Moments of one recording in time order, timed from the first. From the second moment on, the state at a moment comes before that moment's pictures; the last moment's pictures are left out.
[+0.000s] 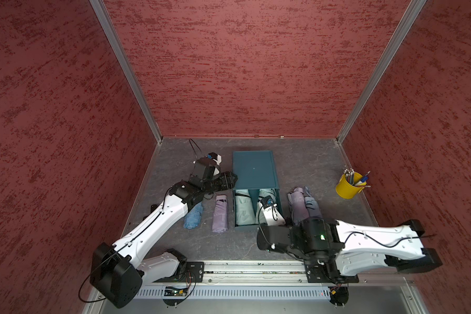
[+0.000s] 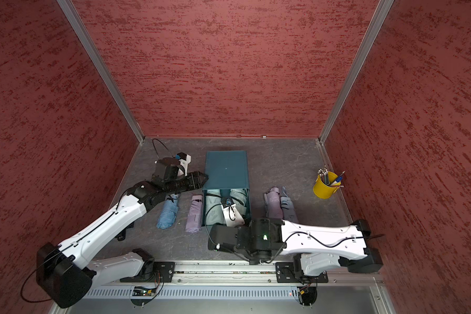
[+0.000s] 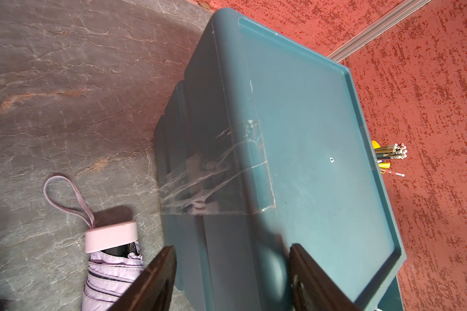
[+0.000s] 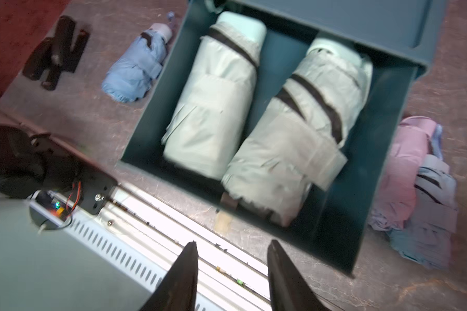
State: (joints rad) left arm -0.50 1.18 0.98 -0.46 0.16 -0.63; right arm 1.56 1.26 1.32 -1.17 0.53 0.96
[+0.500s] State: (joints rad) left arm -0.51 1.19 0.98 -0.45 0.19 -0.62; right arm 1.60 1.32 1.14 -0.91 0.67 1.02
